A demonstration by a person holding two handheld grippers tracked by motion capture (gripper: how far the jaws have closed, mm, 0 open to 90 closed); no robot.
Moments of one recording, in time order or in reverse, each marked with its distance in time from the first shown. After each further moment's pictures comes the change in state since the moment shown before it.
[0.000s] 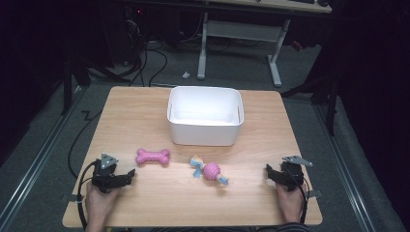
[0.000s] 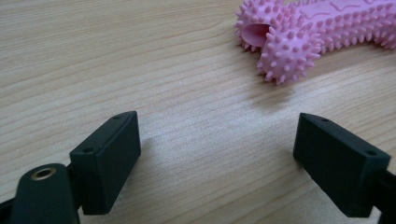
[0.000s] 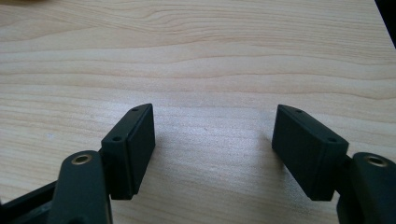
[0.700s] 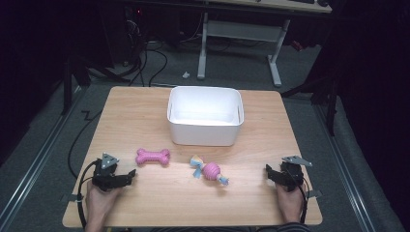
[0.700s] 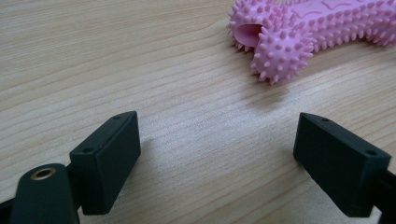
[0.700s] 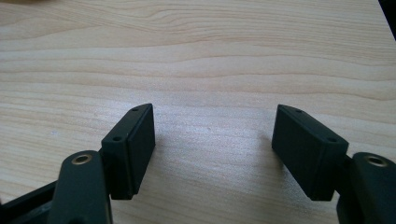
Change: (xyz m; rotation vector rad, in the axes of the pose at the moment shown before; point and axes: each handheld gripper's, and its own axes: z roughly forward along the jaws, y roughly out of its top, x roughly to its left) left arm 0.000 0.001 0.001 0.000 -0.019 0.021; right arm 0.000 0.000 0.000 0.001 0.006 -0.010
